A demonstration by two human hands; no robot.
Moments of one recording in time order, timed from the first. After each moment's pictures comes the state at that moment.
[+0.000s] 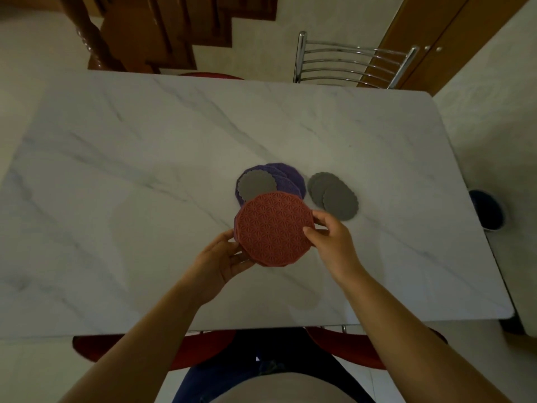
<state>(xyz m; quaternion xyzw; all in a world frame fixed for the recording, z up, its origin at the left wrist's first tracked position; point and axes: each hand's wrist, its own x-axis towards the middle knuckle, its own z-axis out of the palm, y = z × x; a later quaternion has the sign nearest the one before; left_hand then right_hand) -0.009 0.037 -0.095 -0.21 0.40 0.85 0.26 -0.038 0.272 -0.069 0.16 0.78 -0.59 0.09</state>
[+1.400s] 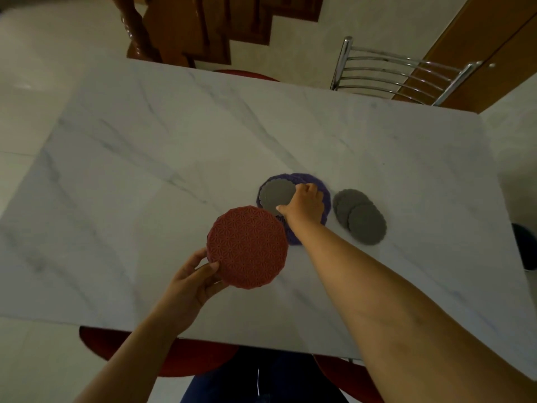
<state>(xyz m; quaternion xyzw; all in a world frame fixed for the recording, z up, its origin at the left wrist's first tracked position) 0.022 -0.010 -0.098 -0.29 0.40 0.86 0.13 -0.166 0.179 -0.117 0.09 0.97 -0.17 0.18</state>
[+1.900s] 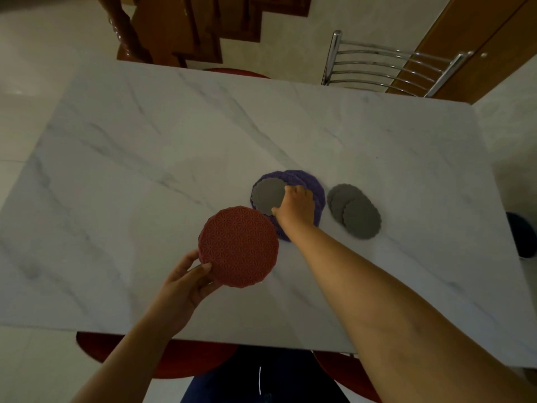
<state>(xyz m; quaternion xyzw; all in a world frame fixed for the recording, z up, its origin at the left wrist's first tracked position) 0.024 -0.014 -0.100 -0.29 0.42 0.85 0.14 -0.157 0.181 -0.122 0.03 0.97 -0.17 0.17</state>
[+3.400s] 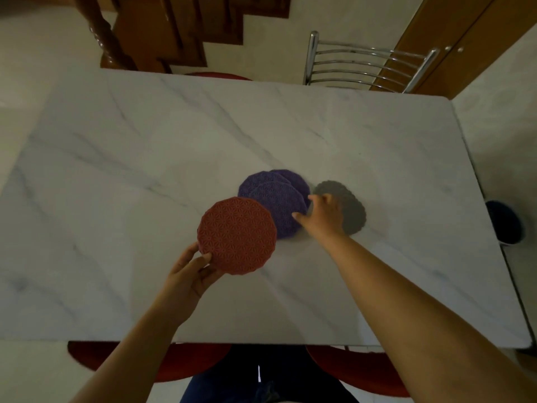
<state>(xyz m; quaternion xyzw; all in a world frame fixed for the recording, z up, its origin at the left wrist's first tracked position) 0.005 0.007 -0.105 -0.28 0.41 0.86 0.12 -0.137 0.272 -0.119 0.09 0.96 -0.21 0.16</state>
